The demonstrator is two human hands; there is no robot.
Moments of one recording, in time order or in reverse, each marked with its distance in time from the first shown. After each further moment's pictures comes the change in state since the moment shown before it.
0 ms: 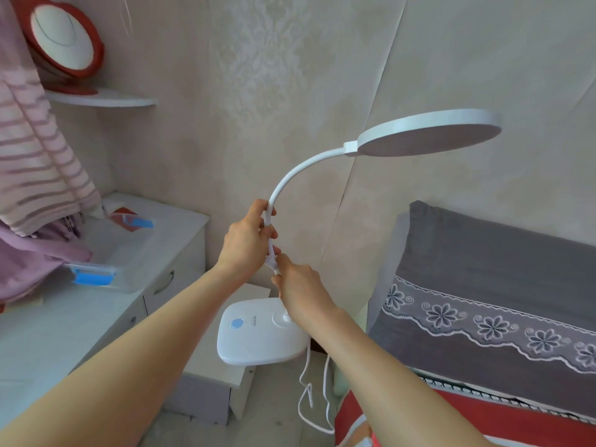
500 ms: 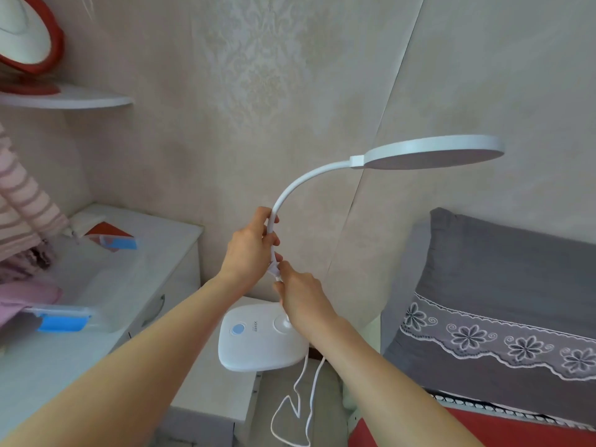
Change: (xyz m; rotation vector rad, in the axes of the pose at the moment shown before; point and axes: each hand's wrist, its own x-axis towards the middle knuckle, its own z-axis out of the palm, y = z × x) left_hand 0.108 -0.053 0.017 0.036 -0.072 -0.004; right_hand 0.111 0.029 0.032 0.037 -0.022 0.074
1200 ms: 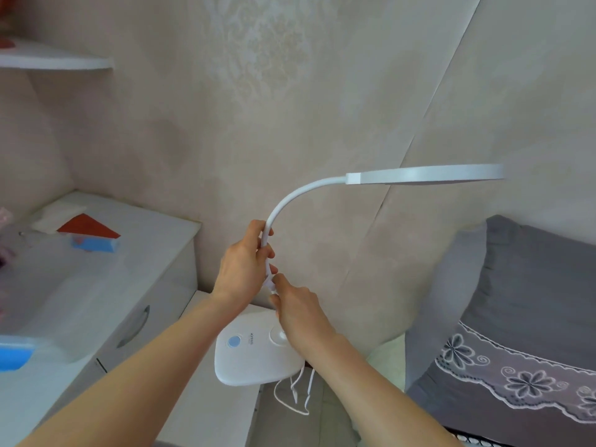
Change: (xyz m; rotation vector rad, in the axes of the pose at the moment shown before) left_hand 0.080 -0.102 0.040 0.025 0.030 -0.049; right_hand 0.112 0.063 0.089 -0.013 0.010 -0.087
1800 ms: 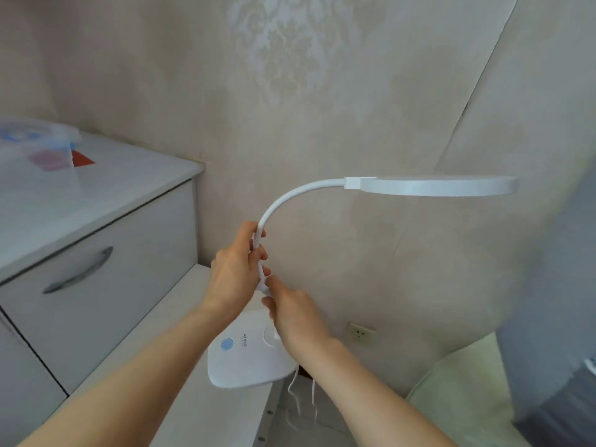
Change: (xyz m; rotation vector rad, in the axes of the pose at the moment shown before) left_hand -0.006 -0.261 0.145 0.027 0.184 0.050; right_hand 0.043 0.145 0.265 0.173 -0.017 -0.119
